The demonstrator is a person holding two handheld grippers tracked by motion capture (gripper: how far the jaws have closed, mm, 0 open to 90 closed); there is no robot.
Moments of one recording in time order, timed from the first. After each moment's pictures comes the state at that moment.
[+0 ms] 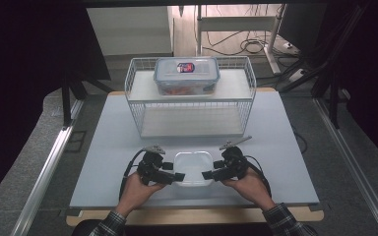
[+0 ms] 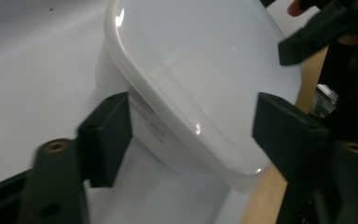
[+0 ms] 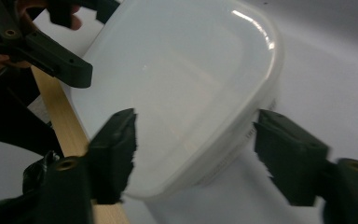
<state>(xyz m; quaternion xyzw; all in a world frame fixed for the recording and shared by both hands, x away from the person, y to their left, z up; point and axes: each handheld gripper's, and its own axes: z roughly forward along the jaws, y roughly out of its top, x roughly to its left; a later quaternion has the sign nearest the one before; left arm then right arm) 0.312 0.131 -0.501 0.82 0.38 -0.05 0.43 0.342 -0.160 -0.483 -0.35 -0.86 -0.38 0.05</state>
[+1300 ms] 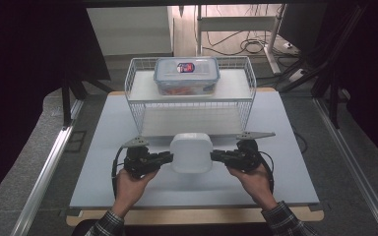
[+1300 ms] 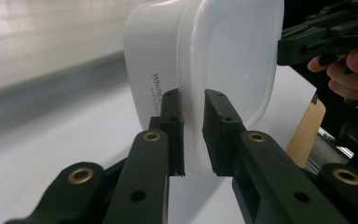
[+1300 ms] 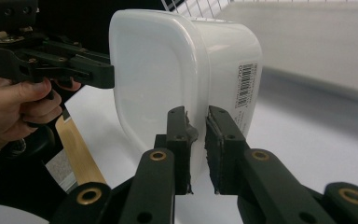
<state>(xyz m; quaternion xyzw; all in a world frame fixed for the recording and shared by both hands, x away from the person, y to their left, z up) 0.296 0.152 -0.452 0.75 0.41 0.04 0.51 0.331 -0.181 -0.437 -0.37 -0.78 -0.50 0.00</state>
